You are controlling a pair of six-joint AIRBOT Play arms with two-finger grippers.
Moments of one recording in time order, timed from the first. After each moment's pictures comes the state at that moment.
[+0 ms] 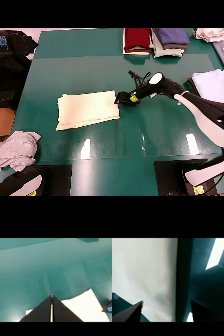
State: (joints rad) left arm -0.13 -1.06 1.59 1.32 -1.11 -1.46; right arm 0.35 -1.68 1.22 -0.67 1.00 1.36
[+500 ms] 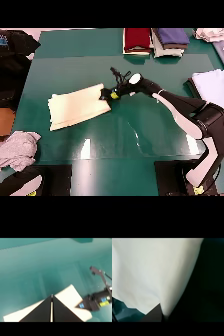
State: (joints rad) left arm -0.14 -1.06 1.59 1.27 -1.11 -1.46; right arm 0.49 -1.86 1.50 -0.55 0.87 1.32
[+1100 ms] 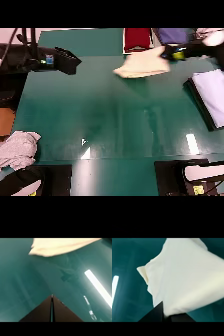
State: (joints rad) left arm -0.44 -1.06 1.45 1.24 -0.96 -1.46; right arm -0.13 -1.53 1.63 -1.00 1.05 1.40
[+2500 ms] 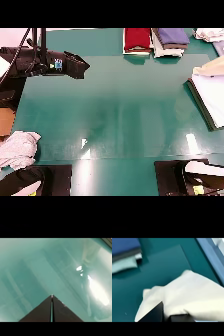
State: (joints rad) left arm -0.50 -1.07 1.44 1.22 -0.97 -1.49; right arm -0.73 -1.34 1.77 -1.24 1.19 1.37
